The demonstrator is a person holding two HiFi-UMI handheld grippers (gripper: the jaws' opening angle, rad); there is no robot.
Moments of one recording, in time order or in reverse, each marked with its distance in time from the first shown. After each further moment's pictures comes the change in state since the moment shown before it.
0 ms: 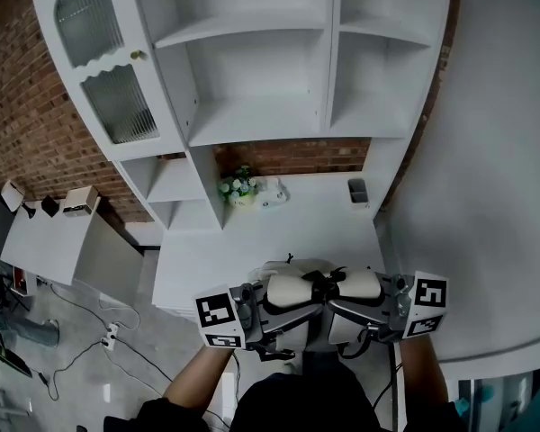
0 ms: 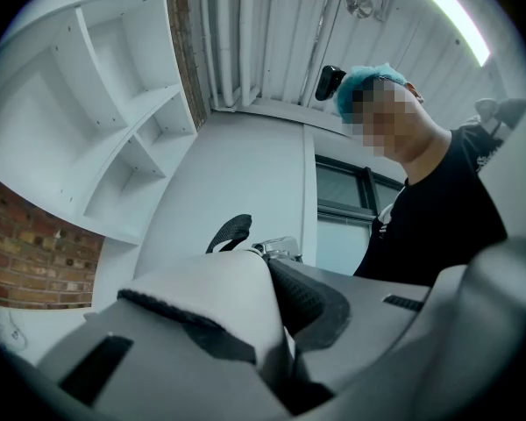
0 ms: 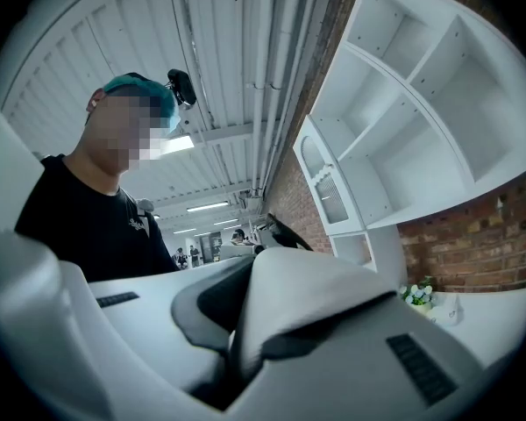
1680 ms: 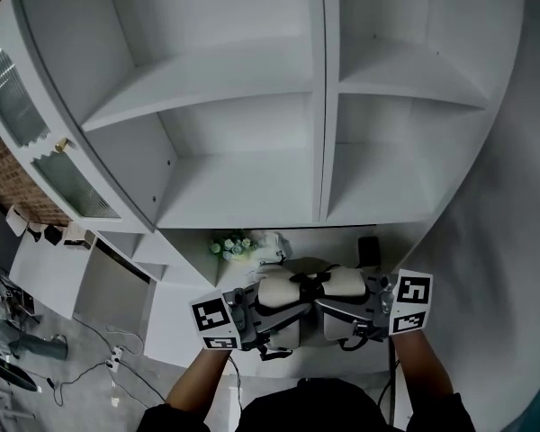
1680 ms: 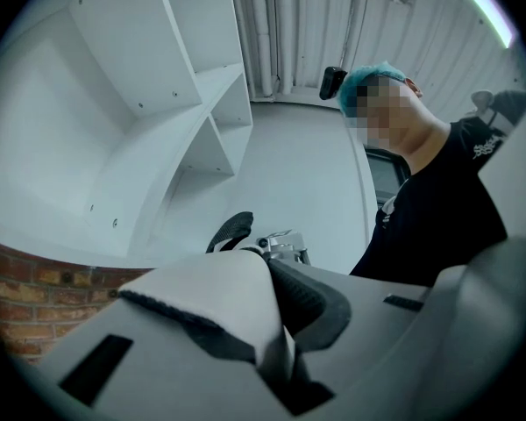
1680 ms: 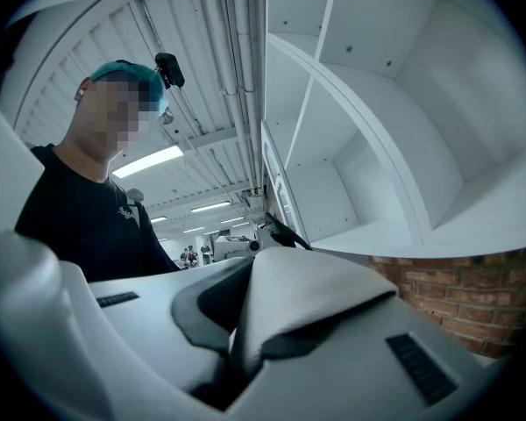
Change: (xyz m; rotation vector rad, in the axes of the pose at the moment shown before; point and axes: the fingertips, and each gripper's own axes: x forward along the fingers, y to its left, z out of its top) left arm 0.052 0.285 0.032 0.037 0.045 0.157; right arm -0.020 -0.285 0.062 0.012 0.032 0.092
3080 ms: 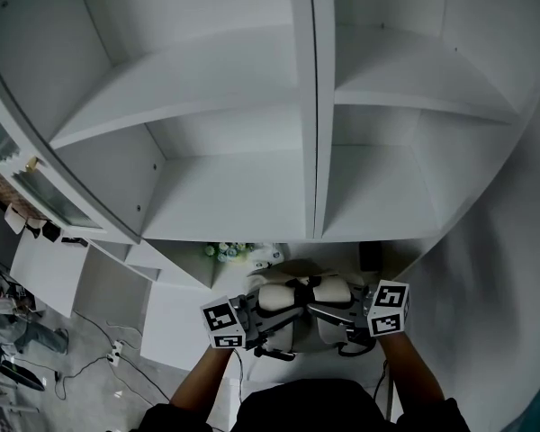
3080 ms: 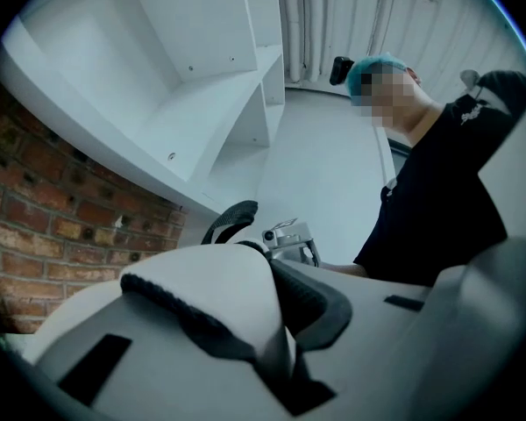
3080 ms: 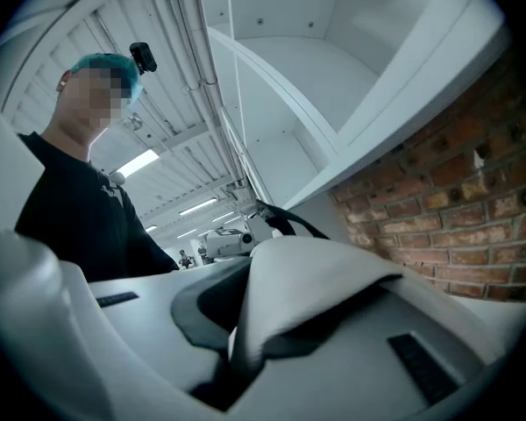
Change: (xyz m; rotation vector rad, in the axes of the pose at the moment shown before) left arm 0.000 0.080 -0.091 -0.108 0.070 0.082; right arm -0.011 -0.088 -0.085 0.202 0.061 -0.046
